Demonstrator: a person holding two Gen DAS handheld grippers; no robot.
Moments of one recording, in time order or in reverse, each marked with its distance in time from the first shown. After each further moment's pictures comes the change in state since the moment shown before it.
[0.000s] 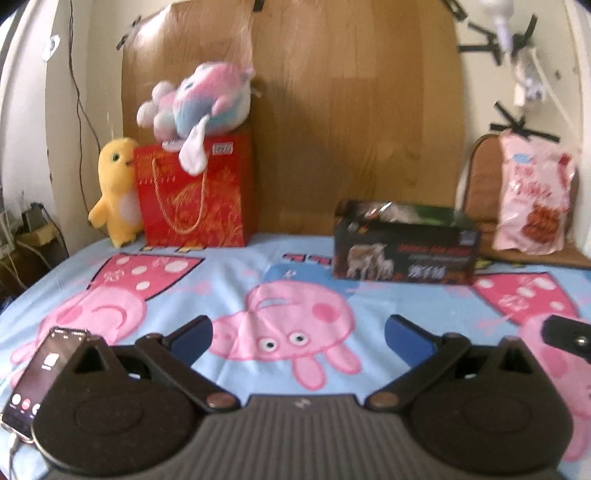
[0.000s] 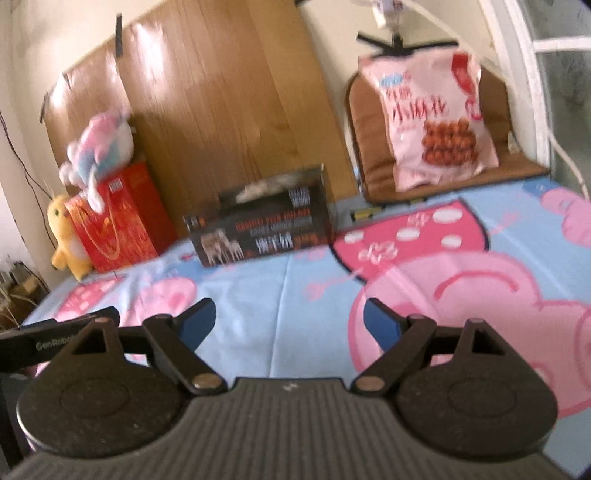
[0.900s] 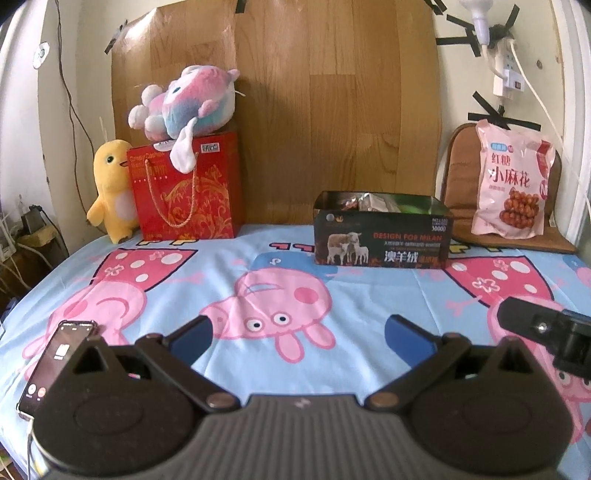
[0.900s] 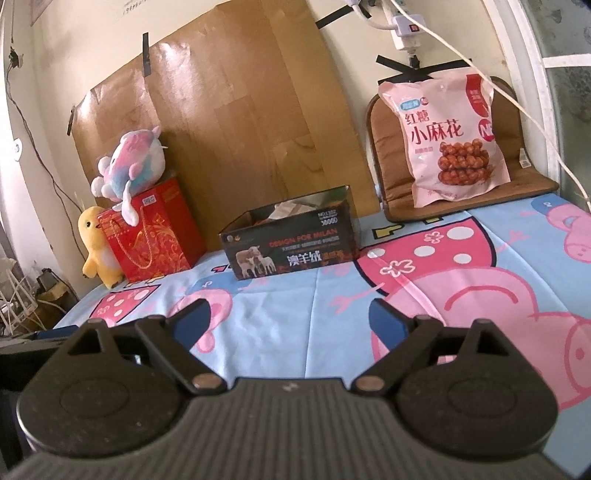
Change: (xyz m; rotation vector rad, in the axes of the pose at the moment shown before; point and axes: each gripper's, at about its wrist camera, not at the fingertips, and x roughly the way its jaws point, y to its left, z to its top) left arm -0.027 -0.014 0.000 0.032 0.056 -0.018; right arm -0.023 0.012 0.003 -0.012 -0.001 0.065
